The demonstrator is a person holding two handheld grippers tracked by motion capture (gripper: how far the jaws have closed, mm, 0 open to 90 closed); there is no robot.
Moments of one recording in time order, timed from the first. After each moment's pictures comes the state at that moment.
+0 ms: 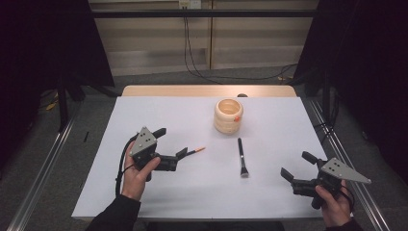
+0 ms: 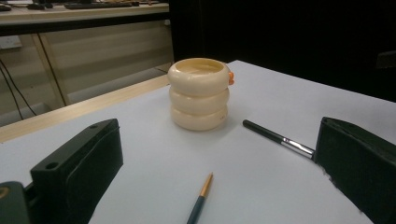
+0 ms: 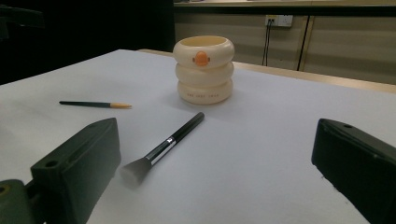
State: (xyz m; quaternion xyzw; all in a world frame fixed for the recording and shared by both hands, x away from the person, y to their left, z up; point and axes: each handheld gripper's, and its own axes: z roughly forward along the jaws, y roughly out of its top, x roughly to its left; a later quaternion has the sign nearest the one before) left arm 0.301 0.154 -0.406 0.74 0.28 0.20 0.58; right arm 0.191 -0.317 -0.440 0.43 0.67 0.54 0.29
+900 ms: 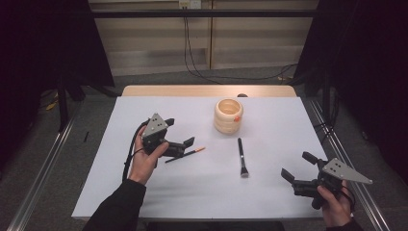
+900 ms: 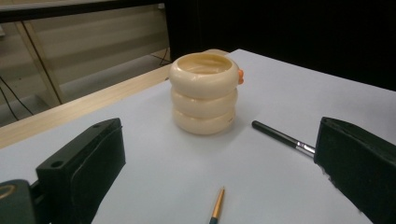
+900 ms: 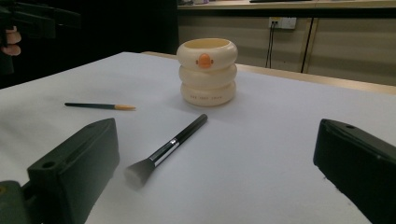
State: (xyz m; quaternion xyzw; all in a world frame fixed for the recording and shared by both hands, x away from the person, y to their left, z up) left arm 0.339 0.132 -0.396 0.77 0.27 0.18 0.55; right arm 0.190 -0.318 -0.440 0.42 0.66 0.55 0.28
